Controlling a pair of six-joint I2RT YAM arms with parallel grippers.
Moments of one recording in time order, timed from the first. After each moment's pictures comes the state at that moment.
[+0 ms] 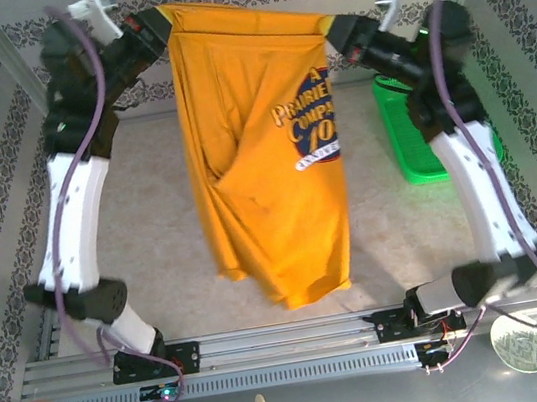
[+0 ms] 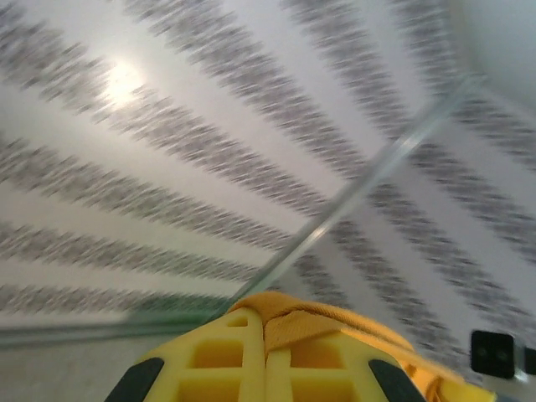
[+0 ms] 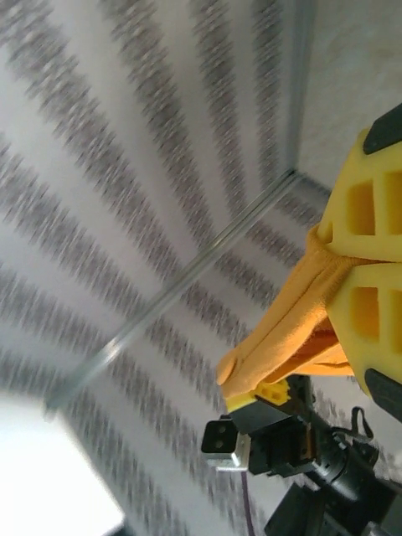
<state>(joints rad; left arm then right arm) -0.20 1.72 2.23 -0.48 0.35 -0.78 0.14 1.45 1.75 -0.21 -0.65 0.86</state>
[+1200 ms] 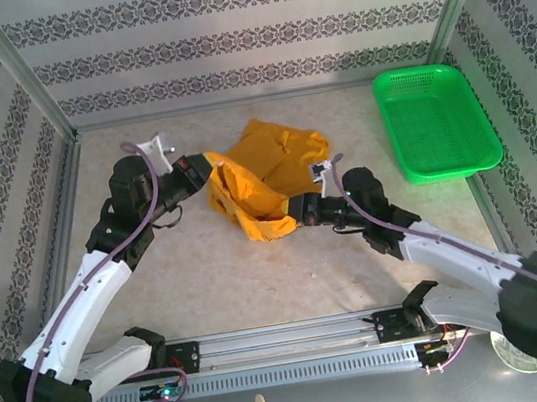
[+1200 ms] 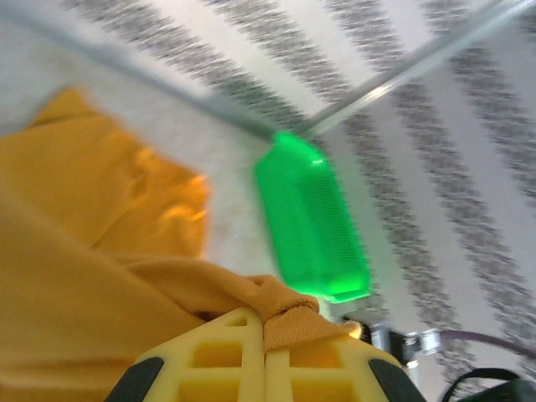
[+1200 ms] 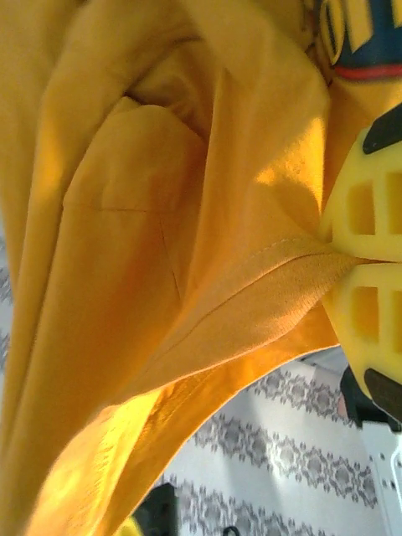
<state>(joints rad) -0.41 1.07 1.04 -0.17 0.30 -0.83 0.59 1.04 0.56 0.22 -0.50 0.90</state>
